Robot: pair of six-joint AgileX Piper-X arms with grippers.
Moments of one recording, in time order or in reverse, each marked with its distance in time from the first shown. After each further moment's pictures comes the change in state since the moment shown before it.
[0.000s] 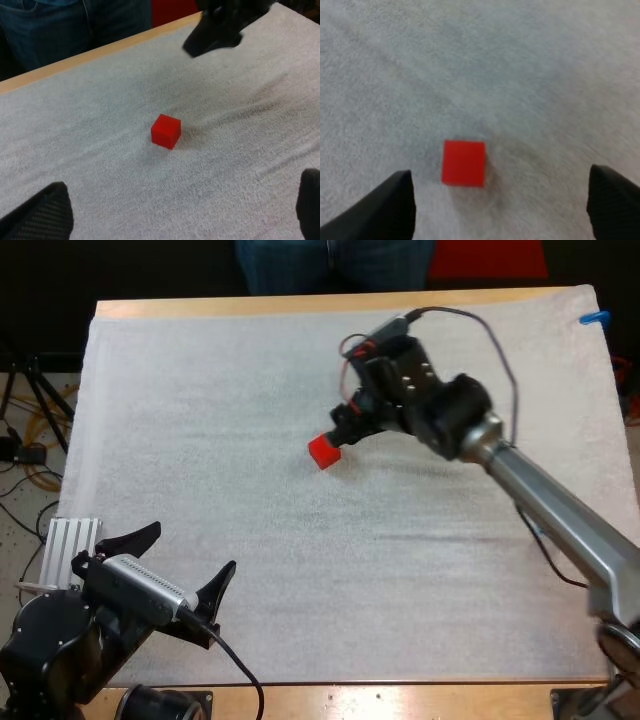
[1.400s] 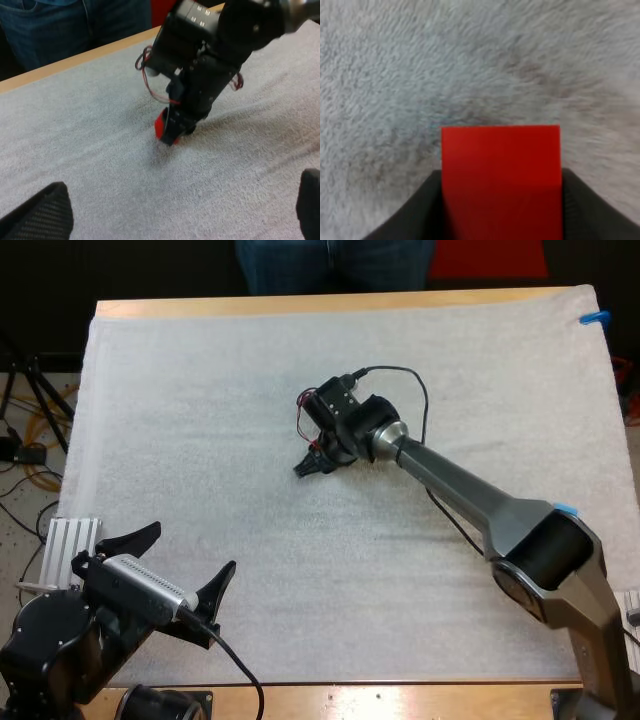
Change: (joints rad) left arm 0.000 0.000 0.000 0.000 0.000 0.000; right arm 0.035 0.399 -0.142 0.044 0.043 0.127
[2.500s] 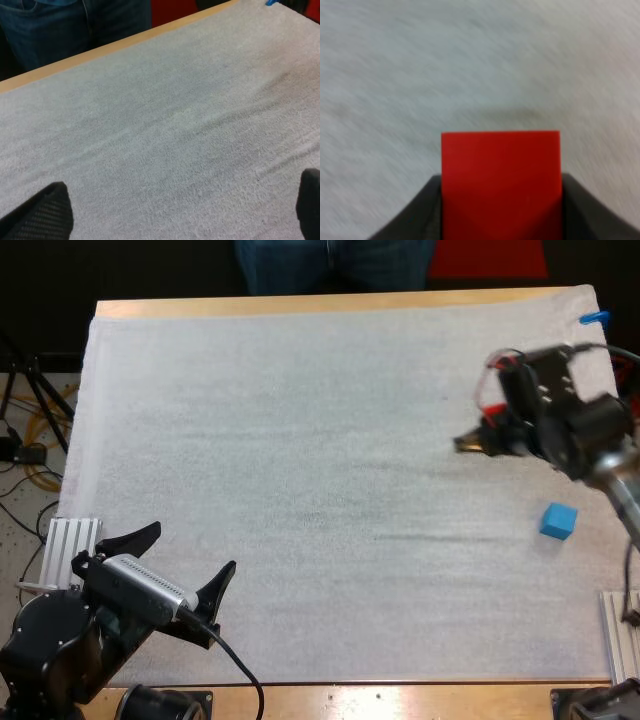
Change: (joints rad) left arm 0.000 0.000 0.000 0.000 0.000 0.000; right arm -0.359 -0.799 0.505 0.181 0.096 0.000
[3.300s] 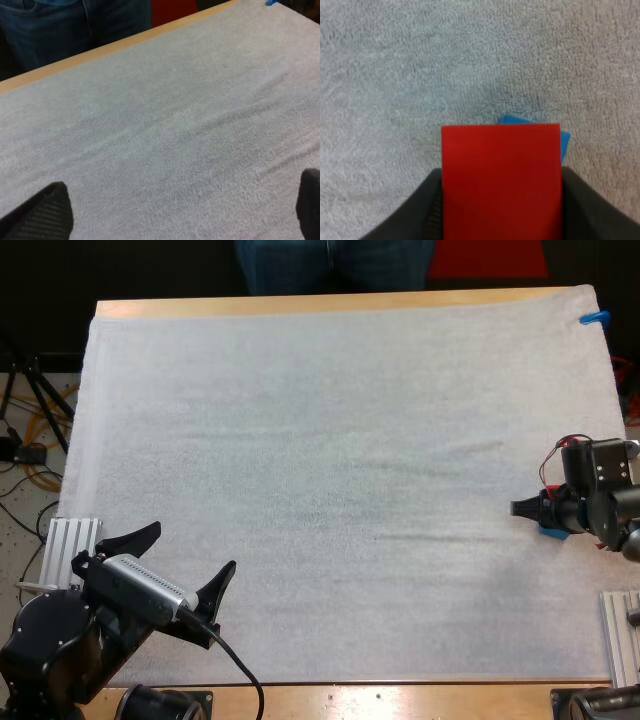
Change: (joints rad) left arm 0.000 0.000 0.000 0.000 0.000 0.000; right arm -0.213 -0.175 0.484 -0.171 -0.027 0.055
